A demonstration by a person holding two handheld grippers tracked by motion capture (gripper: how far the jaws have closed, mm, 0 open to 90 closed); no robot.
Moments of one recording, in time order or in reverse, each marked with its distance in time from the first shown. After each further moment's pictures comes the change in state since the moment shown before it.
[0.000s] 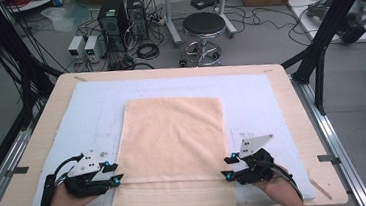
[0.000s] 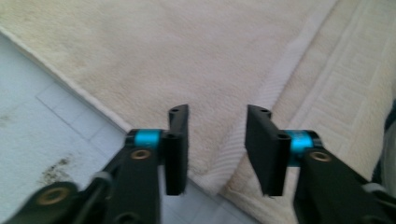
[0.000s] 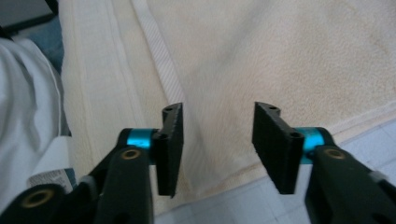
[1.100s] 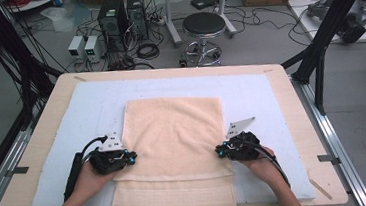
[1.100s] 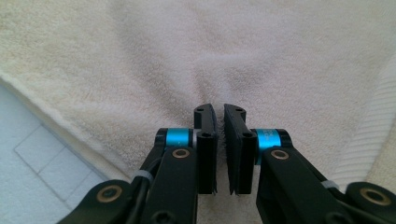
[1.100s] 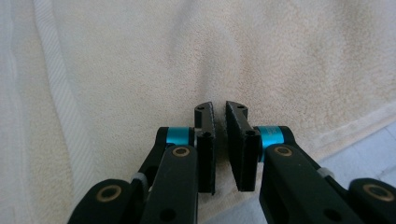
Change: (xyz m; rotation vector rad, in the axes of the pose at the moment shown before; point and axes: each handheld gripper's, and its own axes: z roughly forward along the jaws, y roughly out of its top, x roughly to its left) left arm 0.028 0.022 0.065 0.070 -0.003 -0.004; right arm -0.047 0.019 0.036 0.077 -0.076 0.009
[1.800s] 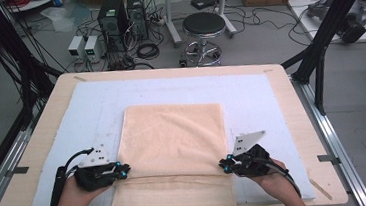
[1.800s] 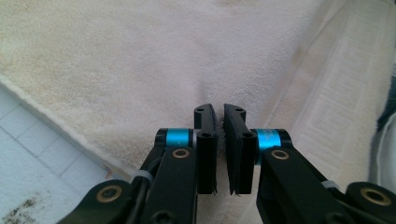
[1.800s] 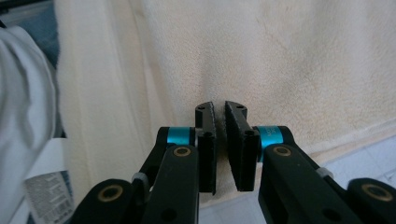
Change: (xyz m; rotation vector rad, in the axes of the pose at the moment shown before) left arm -0.026 -0.010 -0.040 -0.037 -0.069 -0.005; right arm 0.044 -0.005 -0.033 -0.003 0.045 -0.085
